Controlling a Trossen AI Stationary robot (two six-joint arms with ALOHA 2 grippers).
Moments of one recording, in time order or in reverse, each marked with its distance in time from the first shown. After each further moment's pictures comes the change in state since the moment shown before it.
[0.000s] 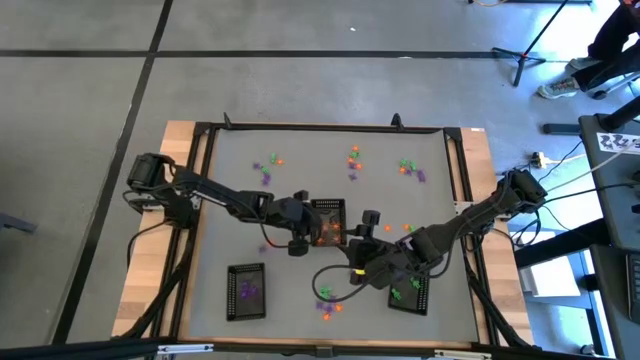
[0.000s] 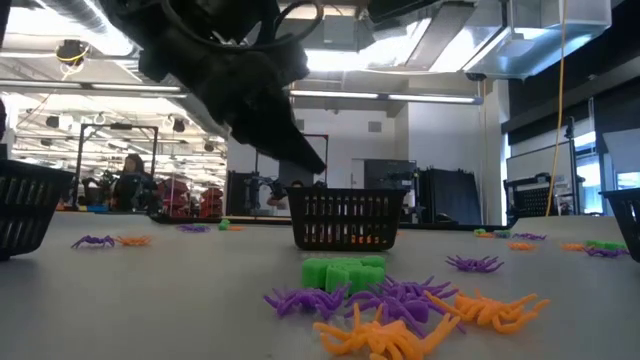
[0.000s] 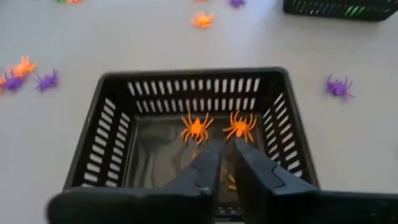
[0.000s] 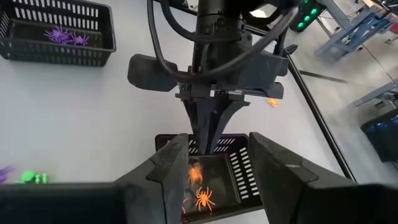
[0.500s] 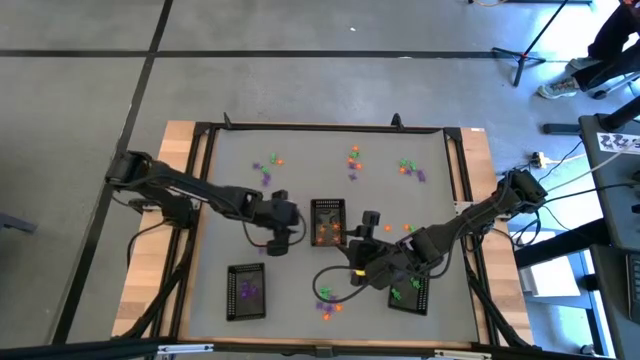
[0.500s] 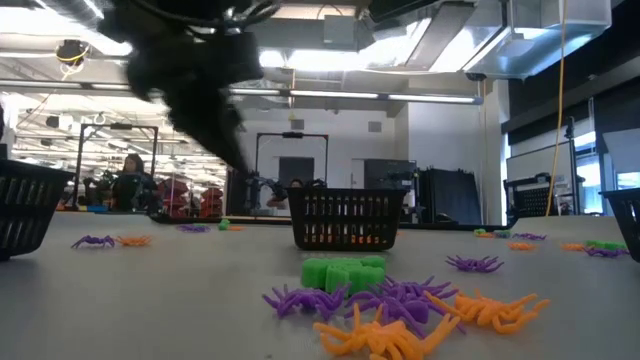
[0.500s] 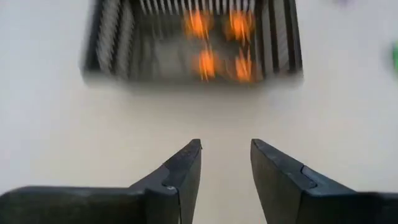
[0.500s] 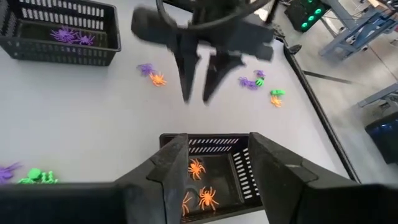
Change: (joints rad) left arm -0.043 -0.199 0.000 -0.520 -0.001 -0.109; right arm 0.000 0.000 0.000 0.000 -0.015 0.001
